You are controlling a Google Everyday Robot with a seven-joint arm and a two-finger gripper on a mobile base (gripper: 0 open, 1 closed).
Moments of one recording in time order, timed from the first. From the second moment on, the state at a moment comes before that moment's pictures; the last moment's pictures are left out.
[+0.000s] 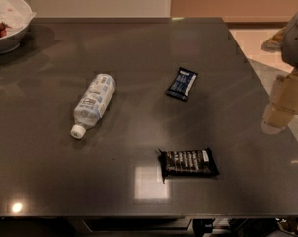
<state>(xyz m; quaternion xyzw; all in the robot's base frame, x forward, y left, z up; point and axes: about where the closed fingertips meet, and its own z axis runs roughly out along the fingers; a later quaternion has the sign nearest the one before) 0.438 -0.217 0.976 -0.60 0.78 -0.03 0.16</state>
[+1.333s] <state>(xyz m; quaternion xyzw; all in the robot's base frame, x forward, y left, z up) 0.517 -0.193 0.950 -0.61 0.77 0.02 0.19</state>
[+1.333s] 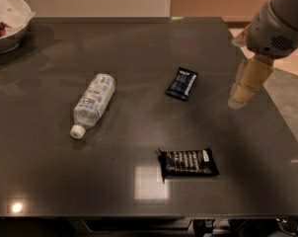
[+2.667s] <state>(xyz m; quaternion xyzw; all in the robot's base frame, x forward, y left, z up) 0.636 -0.132 0.865 -0.59 0.77 0.10 0.24</state>
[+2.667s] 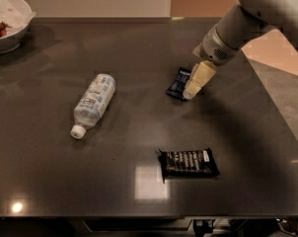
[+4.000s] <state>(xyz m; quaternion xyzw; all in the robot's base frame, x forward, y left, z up) 0.666 -0.112 0.818 -0.58 0.78 0.13 0.19</state>
